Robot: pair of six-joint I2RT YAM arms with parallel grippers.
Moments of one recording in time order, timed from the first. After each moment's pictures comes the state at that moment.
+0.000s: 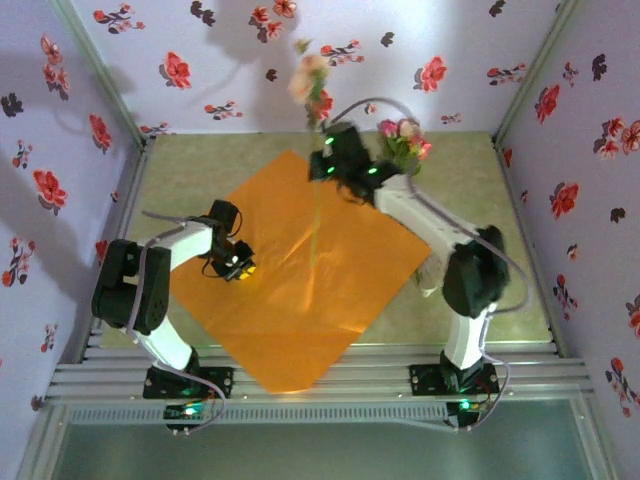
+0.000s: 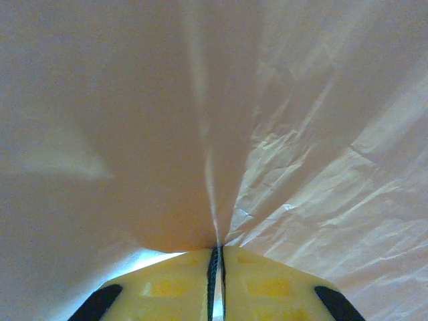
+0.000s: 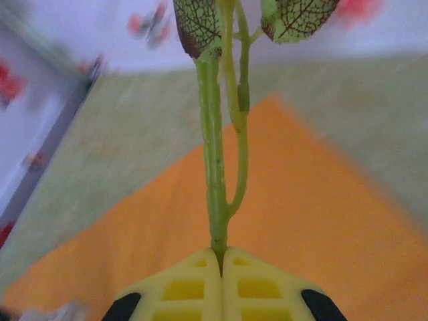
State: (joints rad) left arm -0.28 1.67 0.91 -0.64 0.26 -0.90; right arm 0.67 1.90 1.68 -0.37 -0.02 0.51
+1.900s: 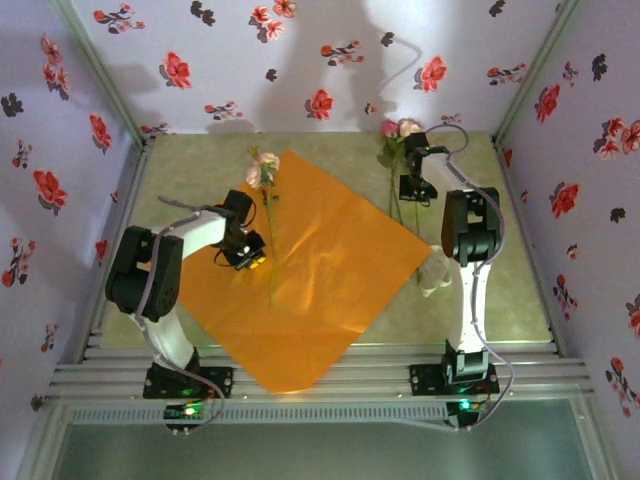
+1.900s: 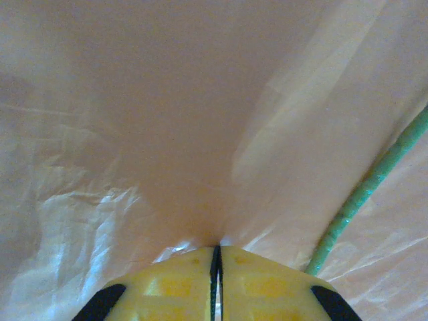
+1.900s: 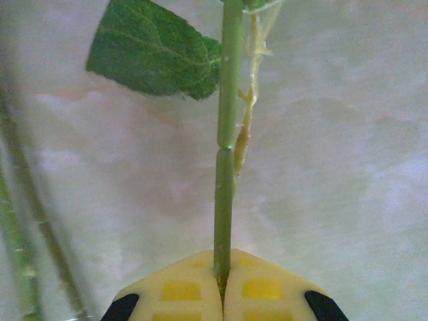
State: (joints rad) left arm -0.34 1.78 1.05 -0.64 0.23 -0.89; right arm 0.14 2.29 1.87 -0.88 0.20 0.23
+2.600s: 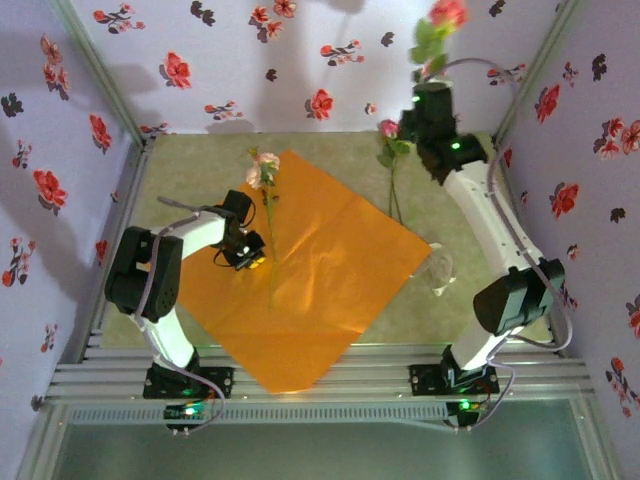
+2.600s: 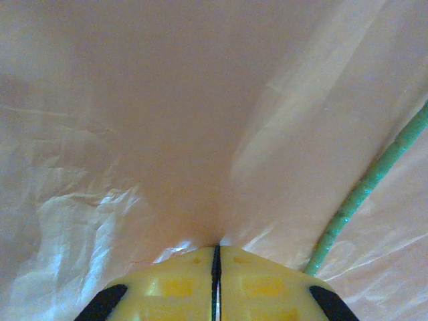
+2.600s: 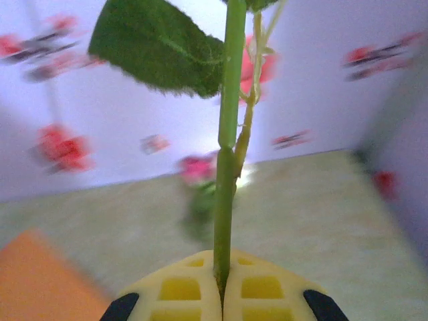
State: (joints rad) left arm -0.34 1.77 1.04 -0.63 0.24 -0.88; right arm 0.38 1.65 1.76 -0.61 0.31 0.28
